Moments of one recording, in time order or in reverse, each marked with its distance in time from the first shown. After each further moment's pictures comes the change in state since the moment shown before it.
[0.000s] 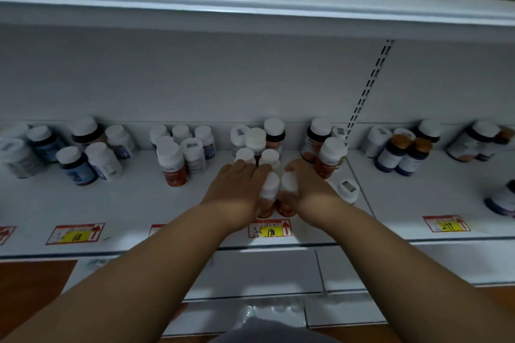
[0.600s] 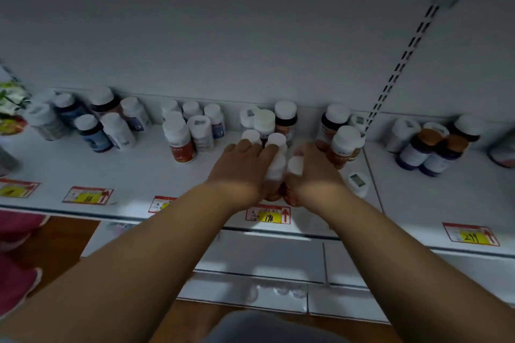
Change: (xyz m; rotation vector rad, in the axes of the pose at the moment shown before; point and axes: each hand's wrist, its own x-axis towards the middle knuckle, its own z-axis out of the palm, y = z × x) left_hand 0.012 0.015 0.008 0.062 -0.022 -0.123; right_hand 0.011 0.002 -0.004 -0.009 0.006 0.090
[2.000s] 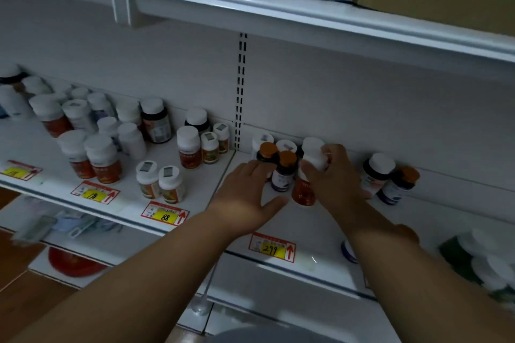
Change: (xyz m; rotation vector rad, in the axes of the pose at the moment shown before) left_hand 0.153 0.355 0.035 -0.404 0.195 -0.275; right_hand 0.043 0.307 -0.265 0.084 0.300 -0.173
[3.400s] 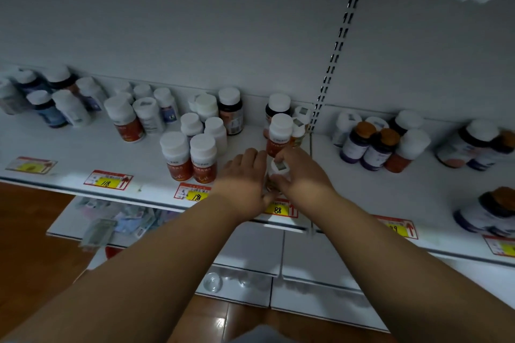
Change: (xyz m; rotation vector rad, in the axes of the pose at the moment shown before) left_hand -0.059 -0.197 -0.099 0.323 -0.148 0.043; right_hand -0.076 -0.164 0.196 -0.074 -0.341 -0.207
